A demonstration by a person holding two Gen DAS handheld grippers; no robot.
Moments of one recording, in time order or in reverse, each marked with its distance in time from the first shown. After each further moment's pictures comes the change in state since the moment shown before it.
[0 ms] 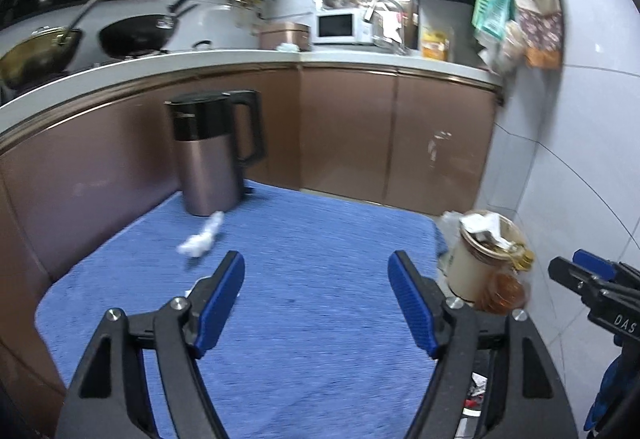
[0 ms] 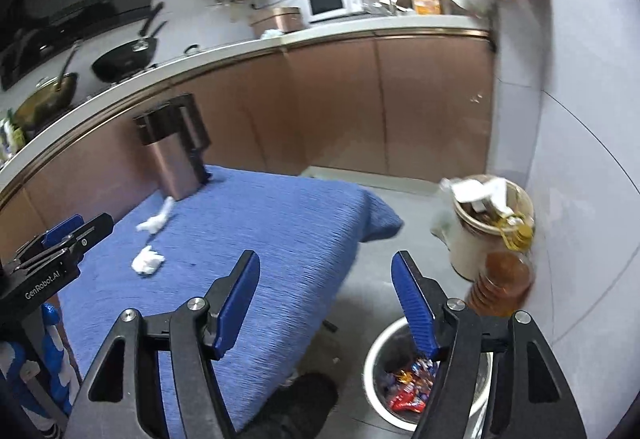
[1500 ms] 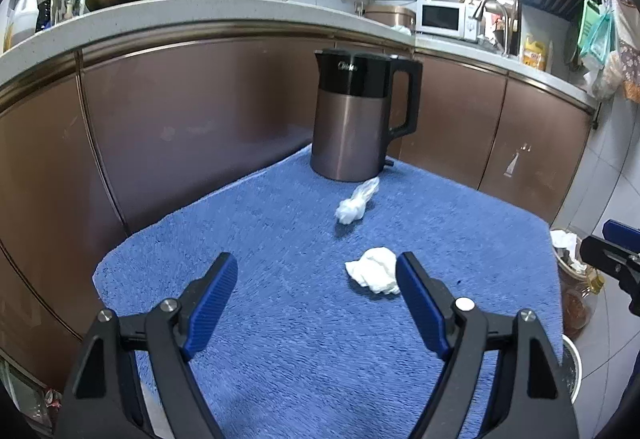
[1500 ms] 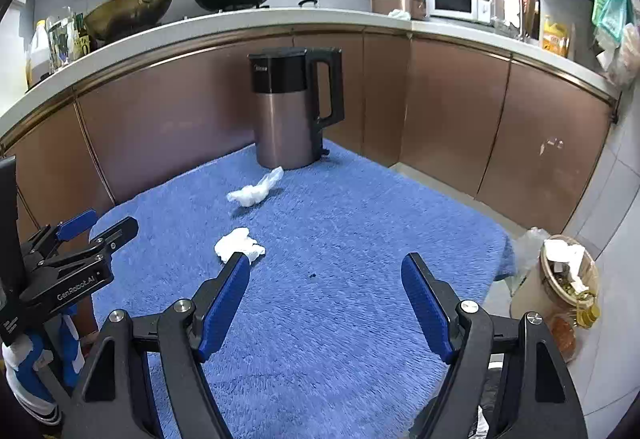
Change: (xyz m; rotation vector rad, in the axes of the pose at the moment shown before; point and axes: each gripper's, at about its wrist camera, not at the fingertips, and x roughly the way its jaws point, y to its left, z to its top) left arm 0.022 0.163 -0.041 -0.161 0.081 0.234; right arm 0.075 0.181 0.012 -0.295 0.091 0.177
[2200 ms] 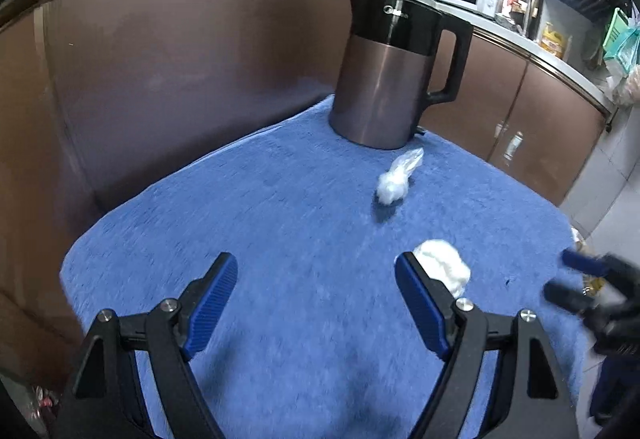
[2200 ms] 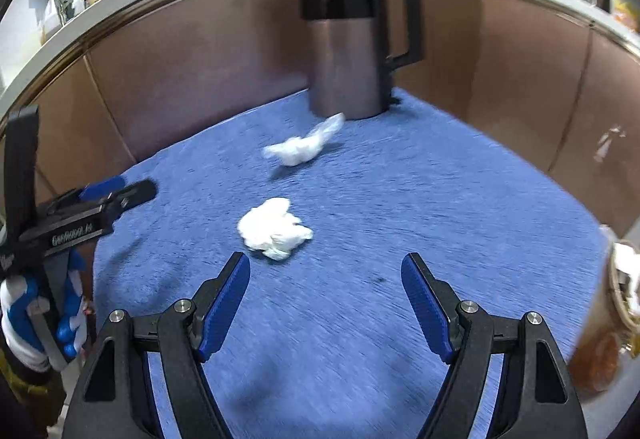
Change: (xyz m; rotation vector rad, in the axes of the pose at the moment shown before) left arm 0.094 0.054 0.015 -0.057 0.163 -0.083; right arm 0.123 0.029 0.001 -0.064 0.175 0.232
